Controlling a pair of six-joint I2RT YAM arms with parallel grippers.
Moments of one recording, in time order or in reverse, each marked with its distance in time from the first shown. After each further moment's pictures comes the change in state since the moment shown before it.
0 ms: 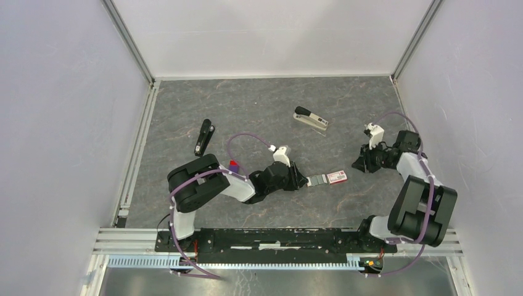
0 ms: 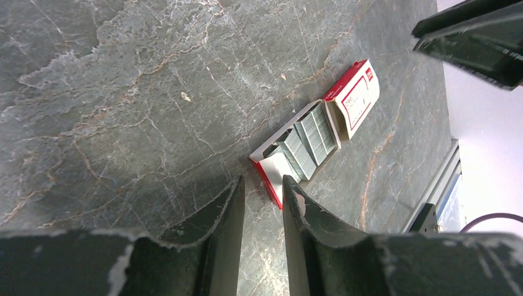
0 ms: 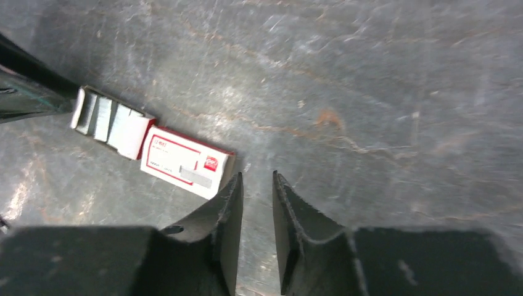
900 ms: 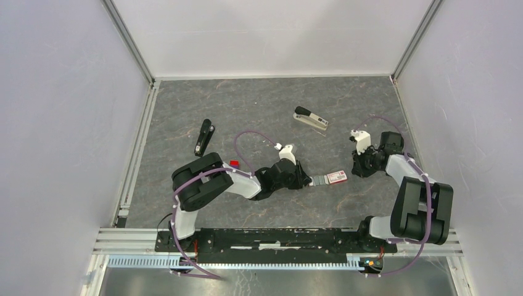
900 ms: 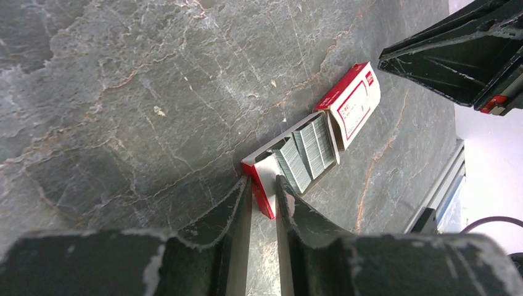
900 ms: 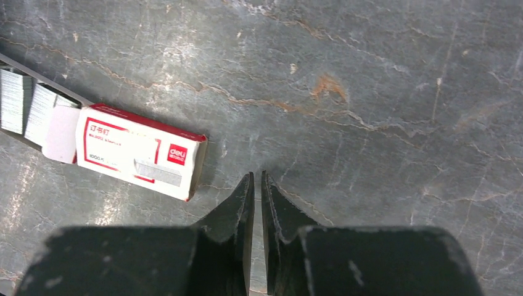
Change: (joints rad) left arm -0.006 0.034 0.097 -0.114 0.014 -0.013; right arm 0.153 -0.037 -0.066 0.102 0.320 0.051
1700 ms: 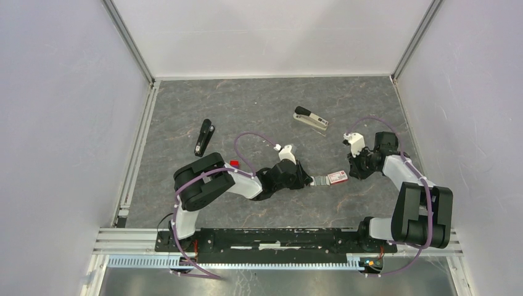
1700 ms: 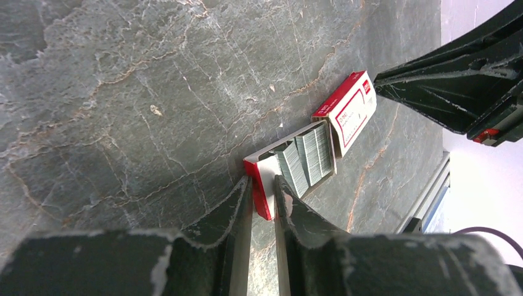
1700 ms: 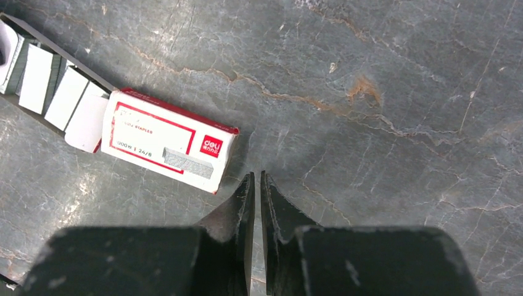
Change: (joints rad) left arm -0.005 0.020 0.017 0.008 -0.015 -0.058; right arm 0.072 -0.031 0.000 -0.051 0.042 -0.048
